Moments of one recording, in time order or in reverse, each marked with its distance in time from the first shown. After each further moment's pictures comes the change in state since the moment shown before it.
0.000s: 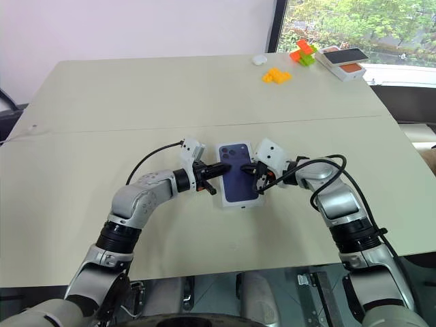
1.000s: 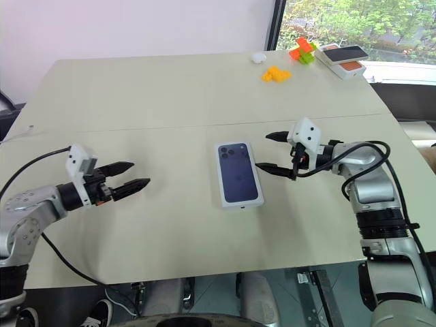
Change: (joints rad) left arm 0.426 0.576 0.452 -0.262 -0.144 -0.075 -0.276; right arm -0.061 -0.126 -0.192 0.204 0.143 -0.223 0.218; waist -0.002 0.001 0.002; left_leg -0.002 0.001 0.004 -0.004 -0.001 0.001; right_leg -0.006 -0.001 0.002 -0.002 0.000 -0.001
